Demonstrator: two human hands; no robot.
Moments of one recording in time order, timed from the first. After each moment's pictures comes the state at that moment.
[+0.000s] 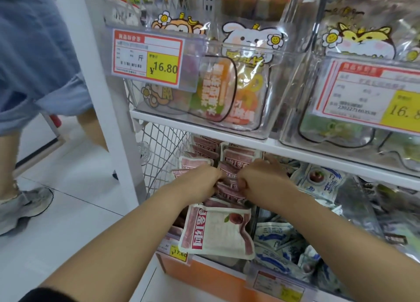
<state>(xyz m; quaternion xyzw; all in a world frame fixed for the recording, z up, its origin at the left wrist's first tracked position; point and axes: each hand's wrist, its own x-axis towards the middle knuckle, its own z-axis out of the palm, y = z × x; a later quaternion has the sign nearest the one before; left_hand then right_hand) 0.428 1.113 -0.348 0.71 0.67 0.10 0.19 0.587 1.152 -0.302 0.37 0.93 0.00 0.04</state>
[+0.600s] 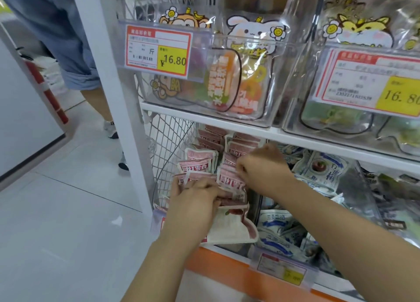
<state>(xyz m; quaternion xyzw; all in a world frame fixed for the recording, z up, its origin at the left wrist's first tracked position) 0.467 1.024 -0.341 0.60 0.78 0.15 0.09 0.578 1.149 -0.301 0.36 0.93 0.08 0.03</state>
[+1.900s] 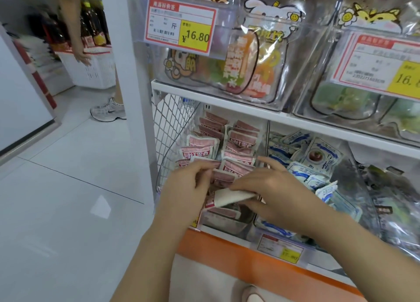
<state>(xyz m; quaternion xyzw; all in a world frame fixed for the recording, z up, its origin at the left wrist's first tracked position) 0.453 1.006 -0.346 0.52 0.72 0.43 0.14 0.621 1.085 -0.301 0.22 0.97 -0.06 -0.06</state>
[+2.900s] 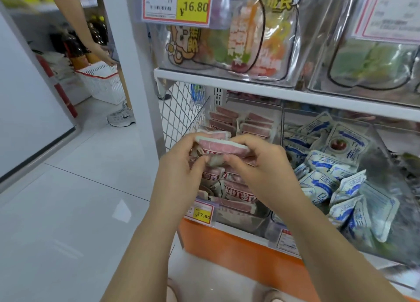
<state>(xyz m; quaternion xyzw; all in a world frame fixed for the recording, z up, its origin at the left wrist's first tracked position) 0.440 0.995 -0.331 0.50 0.66 0.55 0.14 0.571 1.070 -0.317 0.32 0.82 -0.32 -0.35</state>
